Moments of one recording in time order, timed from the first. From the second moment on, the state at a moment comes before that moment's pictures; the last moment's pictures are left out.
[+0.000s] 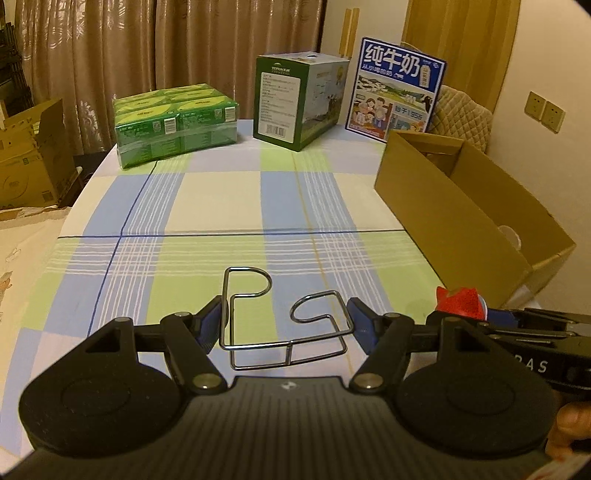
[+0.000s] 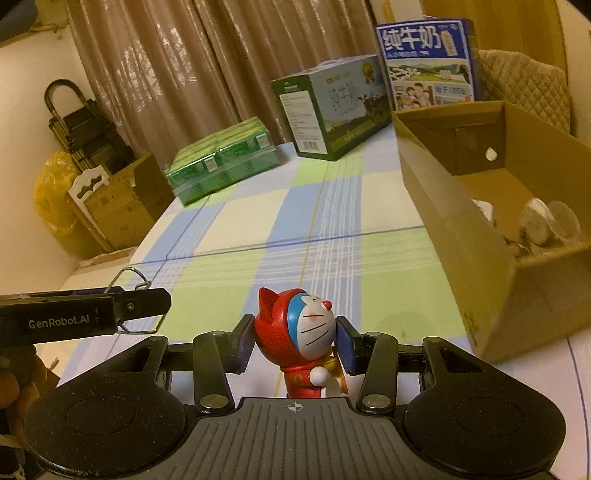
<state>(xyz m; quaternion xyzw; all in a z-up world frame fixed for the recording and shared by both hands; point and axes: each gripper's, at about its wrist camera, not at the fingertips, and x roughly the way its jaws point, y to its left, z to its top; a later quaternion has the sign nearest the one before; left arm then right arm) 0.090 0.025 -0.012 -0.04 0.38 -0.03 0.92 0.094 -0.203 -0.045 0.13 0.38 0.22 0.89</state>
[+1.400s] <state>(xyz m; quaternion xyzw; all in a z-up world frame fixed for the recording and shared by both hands) 0.227 -0.218 0.005 0.05 0.35 -0.22 0.91 0.211 -0.433 -0.031 0.14 0.39 0.10 0.90</state>
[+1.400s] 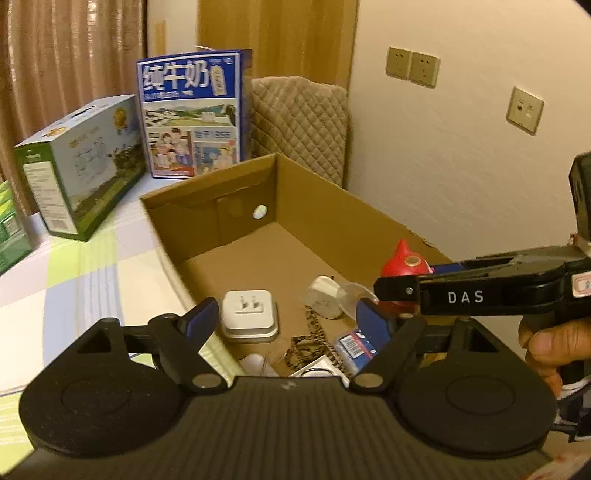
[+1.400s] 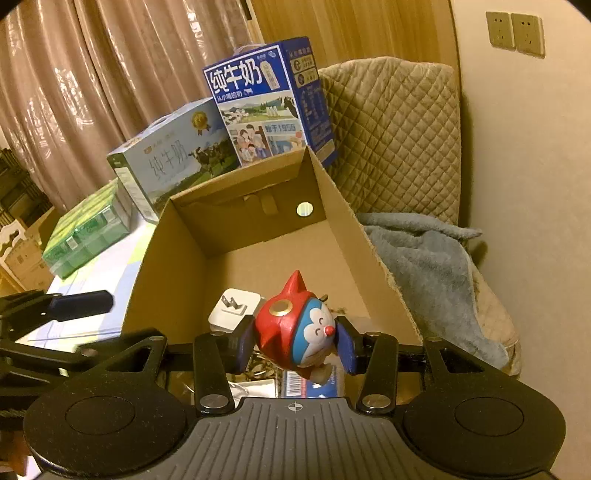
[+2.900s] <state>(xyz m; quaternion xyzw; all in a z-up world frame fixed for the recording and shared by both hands) 0.044 -0.174 0.048 -0.03 0.36 -0.10 0.93 0.028 -0.396 0.042 0.08 0.39 0.09 0.91</state>
